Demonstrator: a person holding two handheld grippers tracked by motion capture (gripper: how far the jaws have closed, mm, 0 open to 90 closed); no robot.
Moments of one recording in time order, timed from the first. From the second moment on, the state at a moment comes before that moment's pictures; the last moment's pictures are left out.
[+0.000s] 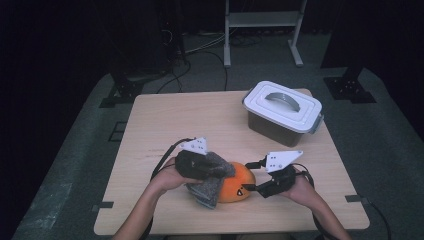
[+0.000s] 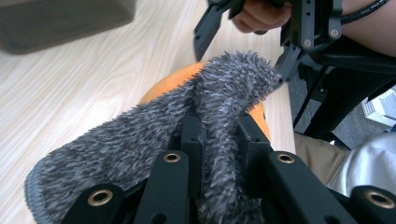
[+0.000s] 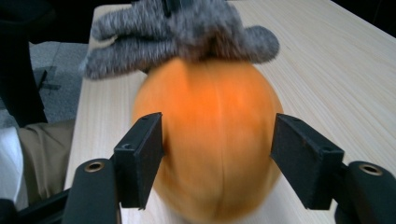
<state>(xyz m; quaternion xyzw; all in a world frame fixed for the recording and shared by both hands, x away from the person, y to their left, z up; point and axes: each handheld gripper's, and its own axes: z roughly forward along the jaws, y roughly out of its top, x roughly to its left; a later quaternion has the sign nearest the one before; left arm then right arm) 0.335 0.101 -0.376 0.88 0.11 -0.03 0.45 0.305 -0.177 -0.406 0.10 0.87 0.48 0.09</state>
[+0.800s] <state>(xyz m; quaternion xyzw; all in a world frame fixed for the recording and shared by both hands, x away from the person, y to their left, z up) 0.339 0.131 -0.394 0.87 0.14 -0.04 0.46 0.308 -0.188 -0.425 0.11 0.88 0.46 0.08</state>
